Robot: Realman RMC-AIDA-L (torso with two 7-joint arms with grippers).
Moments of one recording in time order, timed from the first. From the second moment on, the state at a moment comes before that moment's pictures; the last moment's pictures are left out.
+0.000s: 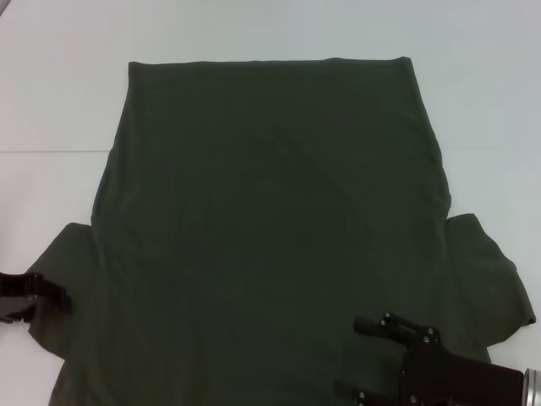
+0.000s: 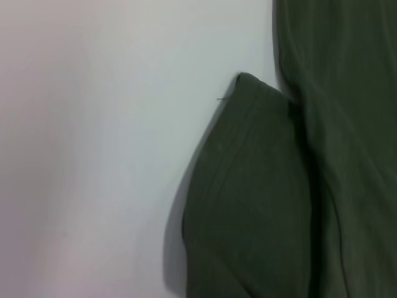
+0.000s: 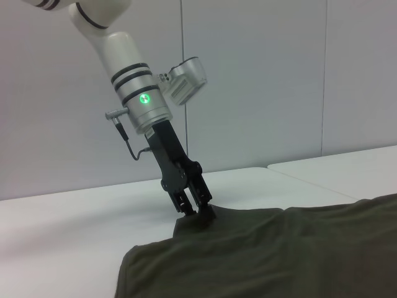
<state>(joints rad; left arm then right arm) -0.71 -1.90 0.62 0.63 2.73 1.32 -2.66 0.40 2.10 -0.85 -0.31 -1.72 -1.49 0.72</state>
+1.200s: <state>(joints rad) -0.71 -1.94 0.75 0.71 2.78 1.31 -2.65 0.41 2.10 -0.85 -0.31 -1.72 -1.50 0.73</state>
